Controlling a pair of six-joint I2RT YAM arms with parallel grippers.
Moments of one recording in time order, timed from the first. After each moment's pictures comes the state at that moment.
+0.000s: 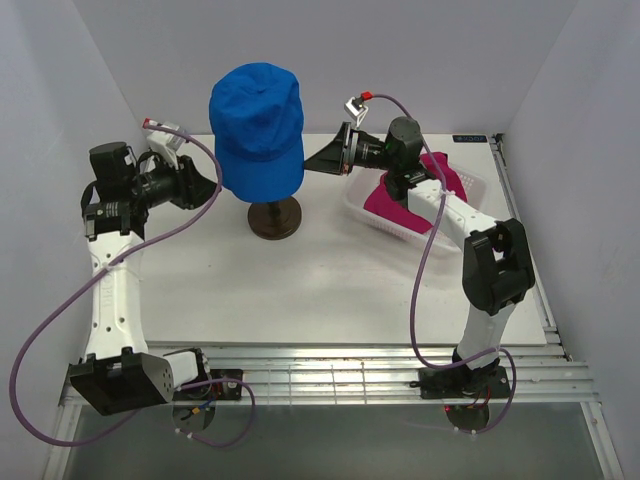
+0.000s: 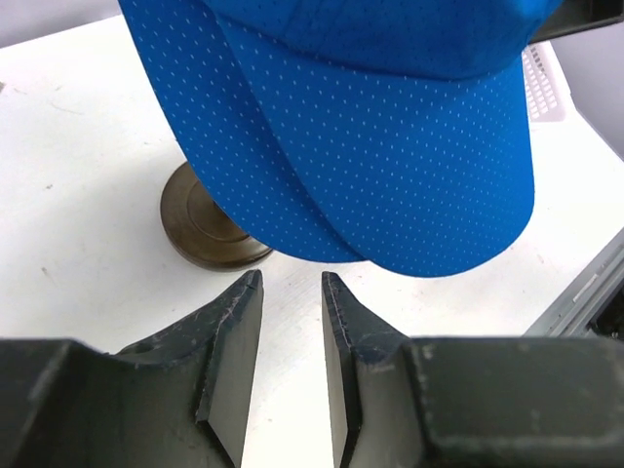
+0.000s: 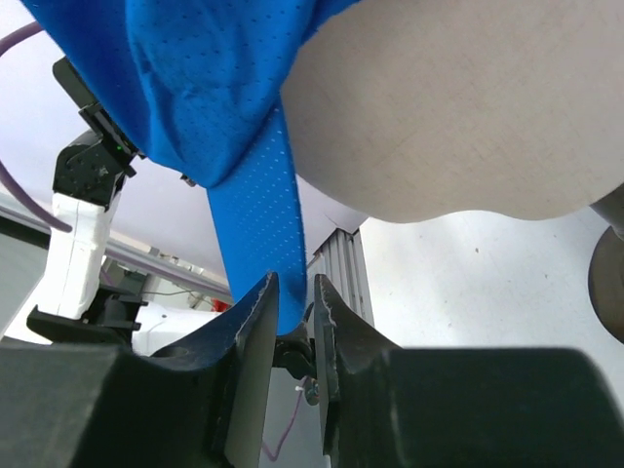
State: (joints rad) left arm 0.18 1.20 1.38 -0.65 0.86 0.15; right arm 0.47 1.84 1.47 0.57 -0.99 1.10
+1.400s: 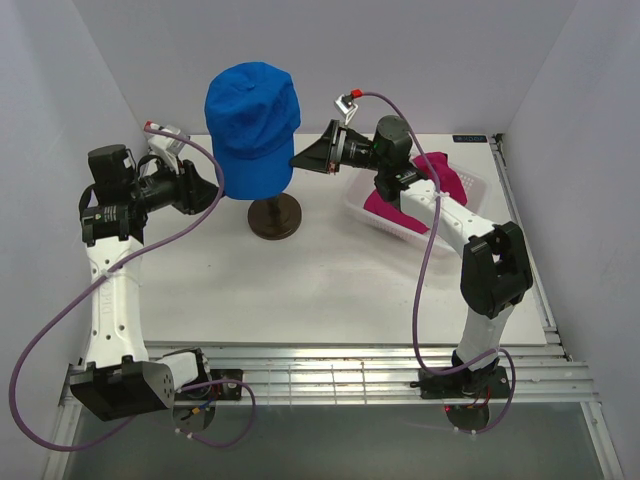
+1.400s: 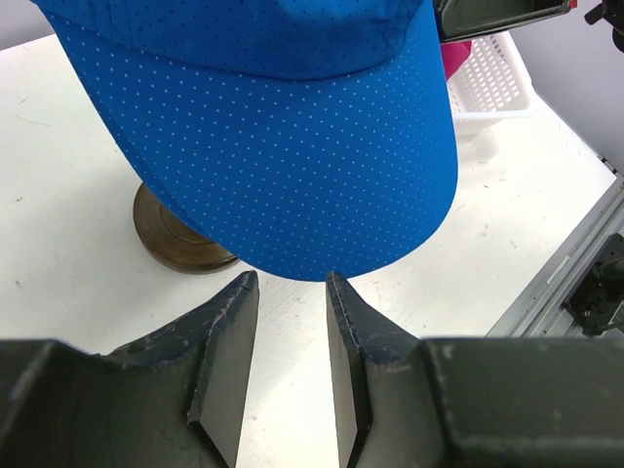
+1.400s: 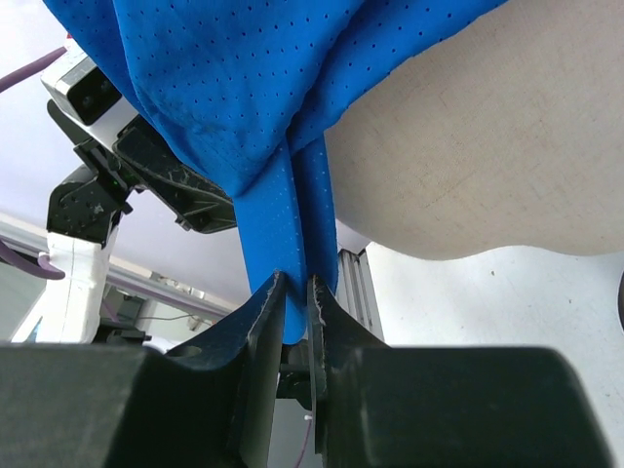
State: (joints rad) left arm 0.18 1.17 1.38 -0.70 0.93 0.18; right arm 0.55 1.83 1.52 0.49 -0.87 1.08
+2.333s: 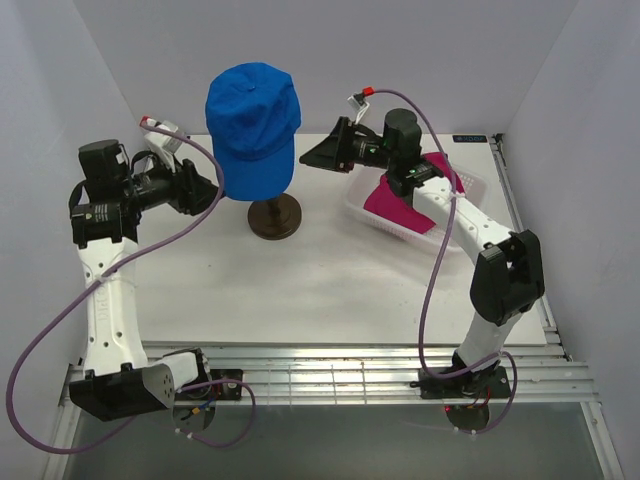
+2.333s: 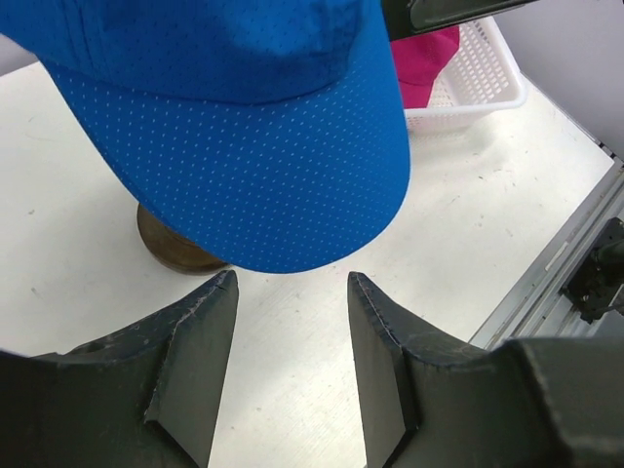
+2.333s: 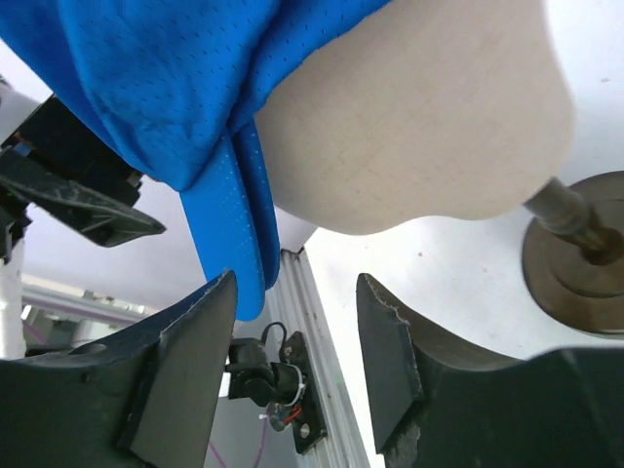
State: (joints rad) left arm 0.18 1.17 1.47 -0.80 0.94 0.24; right arm 0.52 1.78 1.53 0.26 -0.81 0.91
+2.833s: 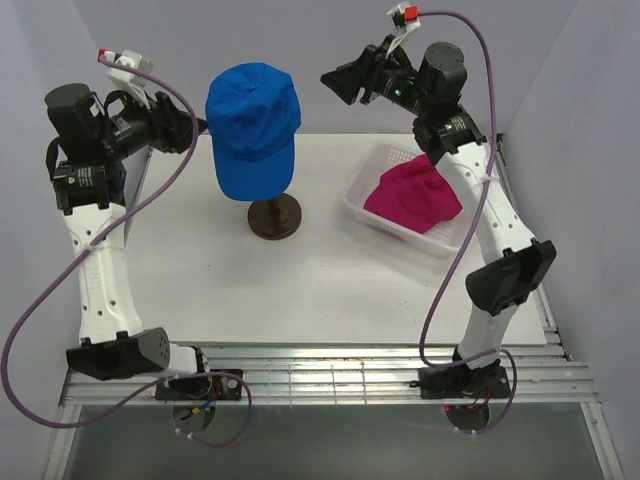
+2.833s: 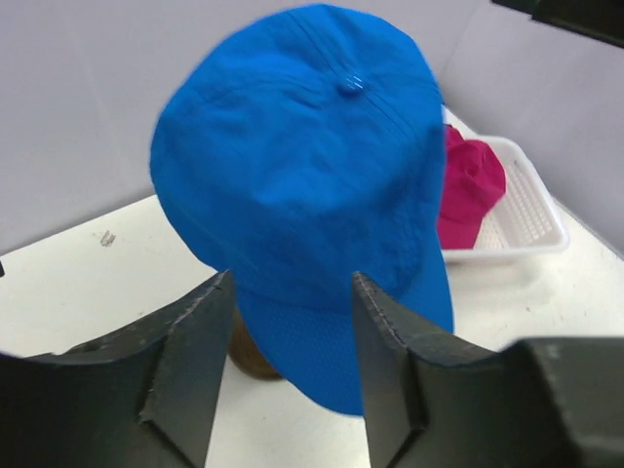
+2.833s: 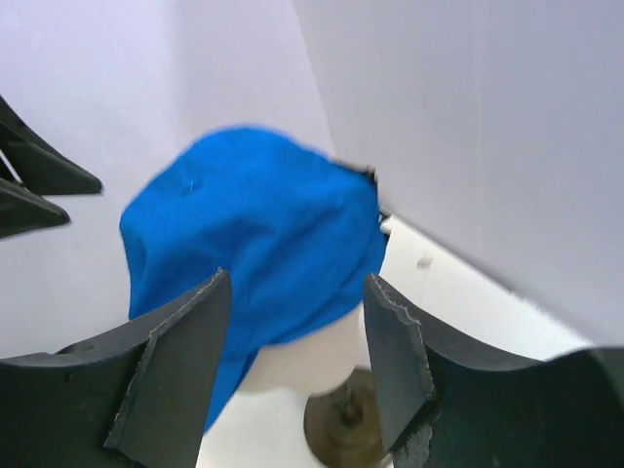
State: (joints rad) left arm 0.18 1.34 1.85 -0.65 0.83 0.02; right arm 0.43 1.78 2.01 -0.06 -0.57 0.39
